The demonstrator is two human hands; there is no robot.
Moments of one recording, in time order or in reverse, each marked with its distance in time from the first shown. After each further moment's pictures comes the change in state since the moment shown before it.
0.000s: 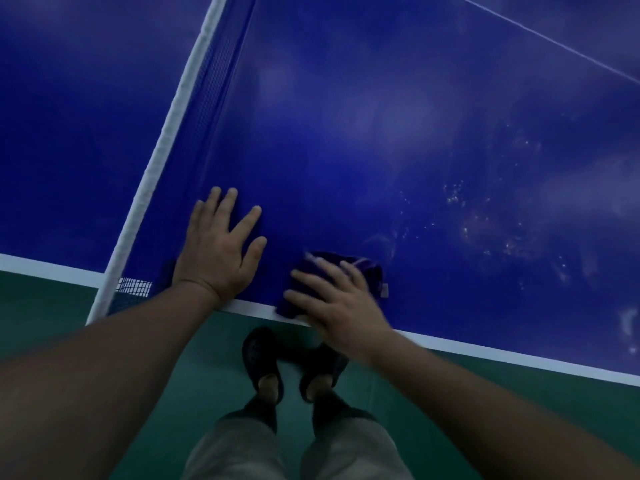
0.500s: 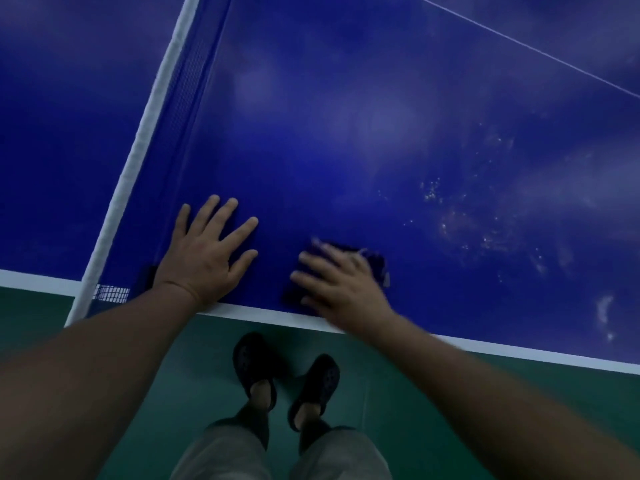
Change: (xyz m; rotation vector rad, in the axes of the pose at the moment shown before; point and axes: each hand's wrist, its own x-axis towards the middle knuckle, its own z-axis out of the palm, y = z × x) left_hand 0.003 0.001 0.001 0.190 -0.092 0.107; right_hand -0.004 0.040 -0.005 -0.041 0.085 0.048
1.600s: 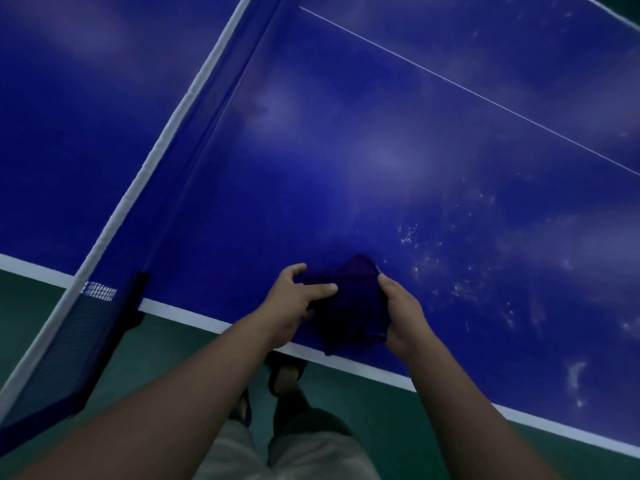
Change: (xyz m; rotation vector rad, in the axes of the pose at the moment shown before) left_hand 0.041 0.183 -0.031 -1.814 -0.287 -0.865; right_hand -0.031 0.084 -0.074 1.708 0.065 1.339
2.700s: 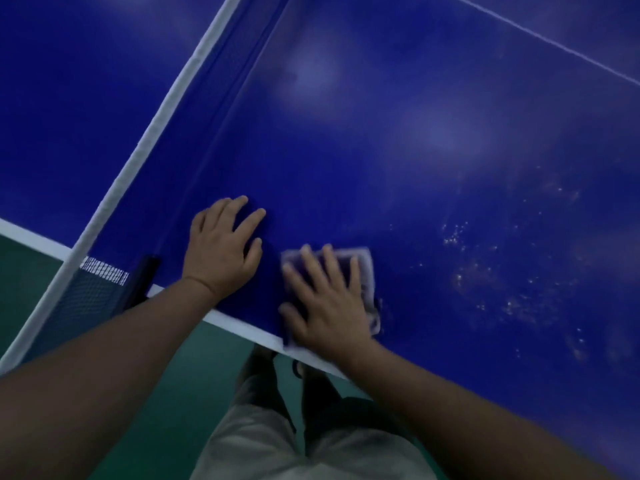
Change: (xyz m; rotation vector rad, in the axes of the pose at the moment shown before) left_hand 0.039 0.031 -0.123 1.580 0.614 0.750; right_hand 0.036 0.062 0.080 -1.738 -0.168 -1.093
